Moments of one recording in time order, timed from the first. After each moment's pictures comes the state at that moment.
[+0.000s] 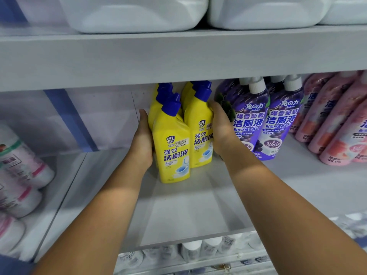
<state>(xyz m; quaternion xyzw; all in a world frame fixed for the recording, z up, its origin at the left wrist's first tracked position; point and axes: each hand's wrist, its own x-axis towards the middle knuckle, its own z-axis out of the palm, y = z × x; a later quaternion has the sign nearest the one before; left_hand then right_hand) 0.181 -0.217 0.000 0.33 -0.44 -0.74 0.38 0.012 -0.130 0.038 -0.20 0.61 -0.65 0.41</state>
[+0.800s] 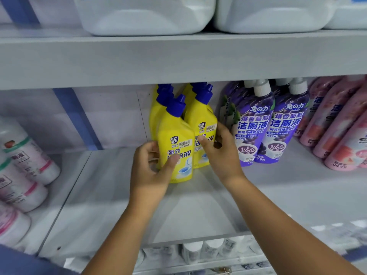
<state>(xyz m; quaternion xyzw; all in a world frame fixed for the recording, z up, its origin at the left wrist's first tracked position) 0.218 -0.124 -0.031 0.39 -0.63 -0.43 0.52 0.036 -0.085 -0.021 -0.43 0.62 -0.63 0.17</state>
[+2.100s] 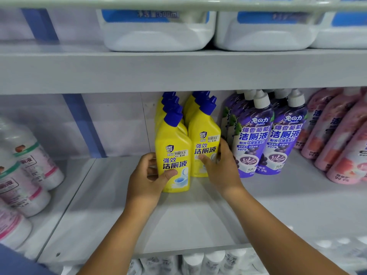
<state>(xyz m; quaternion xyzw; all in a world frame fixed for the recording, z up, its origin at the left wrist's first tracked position) 0.228 -0.147 -0.055 0.41 -0.65 -0.44 0.48 0.031 -0.092 -0.041 -0.42 0.66 -0.60 0.15</state>
